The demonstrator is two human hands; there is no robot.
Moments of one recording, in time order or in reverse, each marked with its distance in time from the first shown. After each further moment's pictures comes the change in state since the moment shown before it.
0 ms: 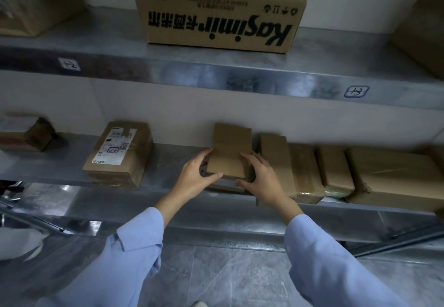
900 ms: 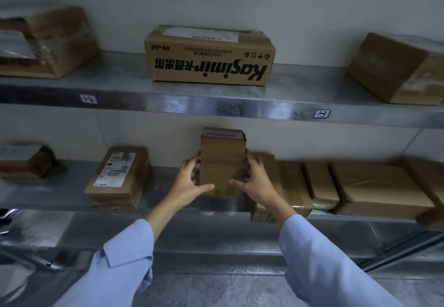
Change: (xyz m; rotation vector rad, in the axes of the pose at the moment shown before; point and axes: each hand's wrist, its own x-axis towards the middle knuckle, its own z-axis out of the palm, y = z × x) left_hand 0.000 0.038 -0.027 -0.205 -0.020 0.000; right_hand 0.005 -0.038 -0.030 0.378 0.095 0.065
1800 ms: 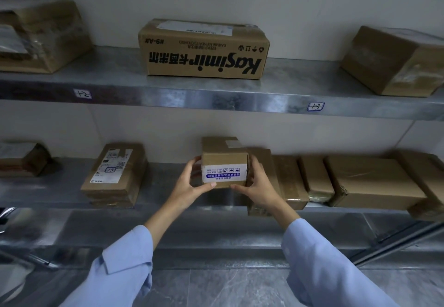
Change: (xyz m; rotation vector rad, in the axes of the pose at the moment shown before) left_hand -0.025 0.002 0.011 -0.050 -0.030 -0.043; right_hand -0.028 0.012 -0.007 0.093 -0.044 0.042
